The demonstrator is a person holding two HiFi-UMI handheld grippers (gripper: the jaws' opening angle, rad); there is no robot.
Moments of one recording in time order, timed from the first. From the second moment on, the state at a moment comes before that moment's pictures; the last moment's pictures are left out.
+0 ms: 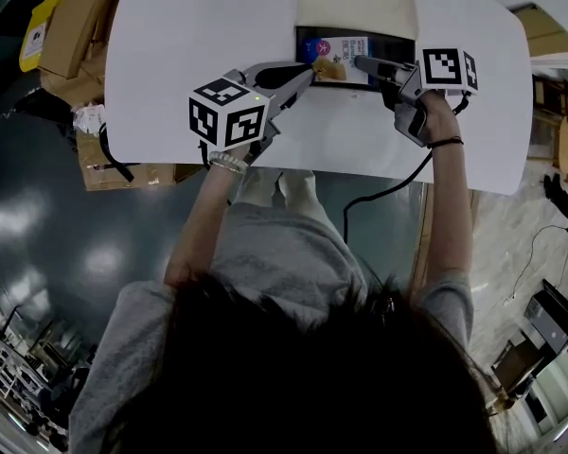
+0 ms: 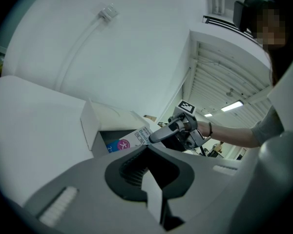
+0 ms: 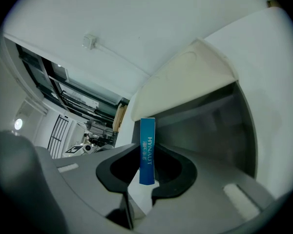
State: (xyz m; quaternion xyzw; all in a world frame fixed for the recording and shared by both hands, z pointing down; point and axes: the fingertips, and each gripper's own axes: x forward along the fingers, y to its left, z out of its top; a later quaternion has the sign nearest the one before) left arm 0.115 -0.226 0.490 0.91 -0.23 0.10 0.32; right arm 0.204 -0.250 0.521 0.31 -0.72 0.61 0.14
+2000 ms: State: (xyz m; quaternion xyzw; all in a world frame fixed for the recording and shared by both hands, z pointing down) left arm 0.113 -0.229 0.491 0.91 -0.23 0.09 0.33; right arm 0.219 -0.264 0.582 0.38 -0.65 0.57 0.34
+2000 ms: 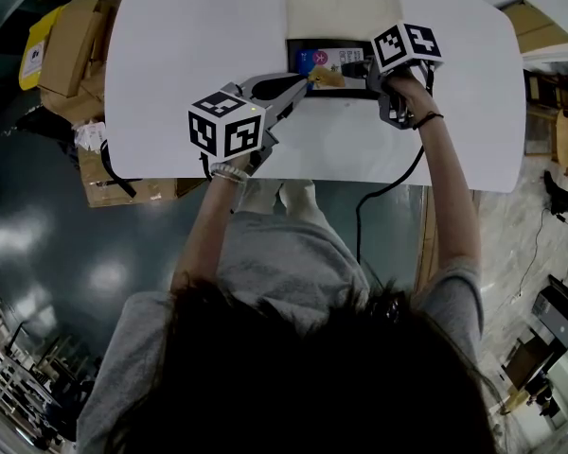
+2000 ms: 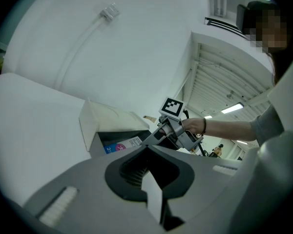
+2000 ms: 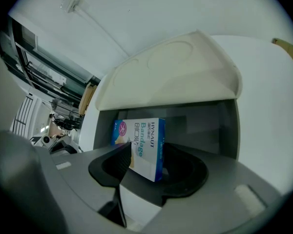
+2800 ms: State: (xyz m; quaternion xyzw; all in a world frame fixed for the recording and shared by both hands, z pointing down) left arm 0.107 -0.229 0.492 0.91 -0.23 0.09 0.33; right arm 0.229 -0.267 0.585 0.42 -0.64 0.54 0.36
